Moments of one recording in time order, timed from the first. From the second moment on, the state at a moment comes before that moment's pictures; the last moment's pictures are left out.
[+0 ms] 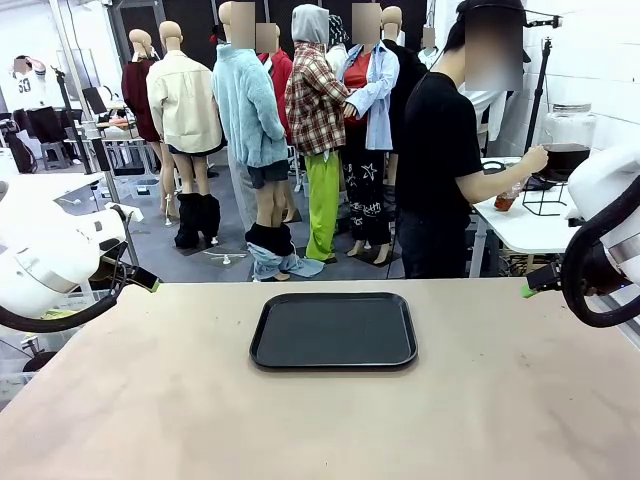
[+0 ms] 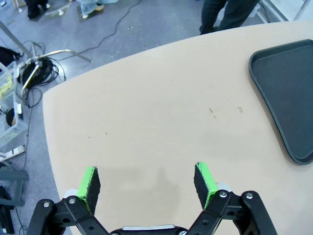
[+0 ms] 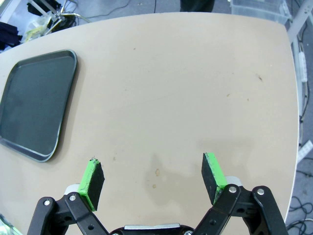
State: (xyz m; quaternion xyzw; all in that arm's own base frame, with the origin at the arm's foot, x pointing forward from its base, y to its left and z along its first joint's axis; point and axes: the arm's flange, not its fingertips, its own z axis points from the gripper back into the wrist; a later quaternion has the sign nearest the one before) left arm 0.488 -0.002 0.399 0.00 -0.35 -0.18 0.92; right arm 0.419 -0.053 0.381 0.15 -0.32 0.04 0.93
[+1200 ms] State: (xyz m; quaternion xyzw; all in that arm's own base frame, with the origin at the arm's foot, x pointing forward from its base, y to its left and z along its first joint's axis) left arm 0.488 -0.002 0.399 0.00 -0.35 -0.18 0.92; right arm 0.419 -0.053 0.381 0.15 -0.32 0.04 0.93
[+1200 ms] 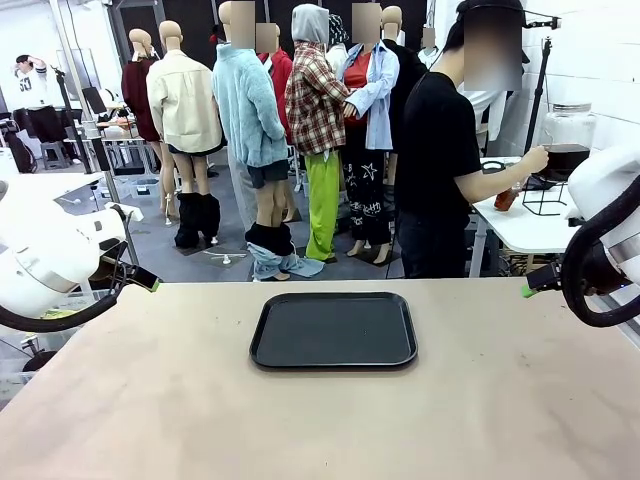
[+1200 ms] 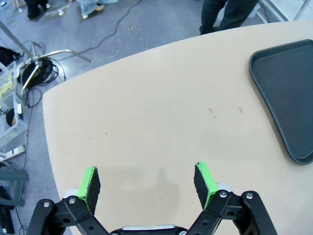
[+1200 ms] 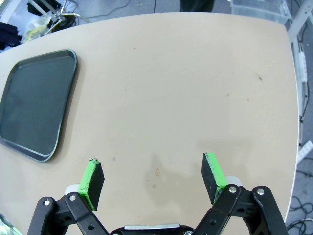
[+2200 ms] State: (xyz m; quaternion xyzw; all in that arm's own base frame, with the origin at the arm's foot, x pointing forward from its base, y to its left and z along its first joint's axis) left arm 0.488 -0.002 0.399 0.00 -0.35 -0.18 0.92; right arm 0.419 -0.053 0.381 0.15 -0.32 0.04 0.93
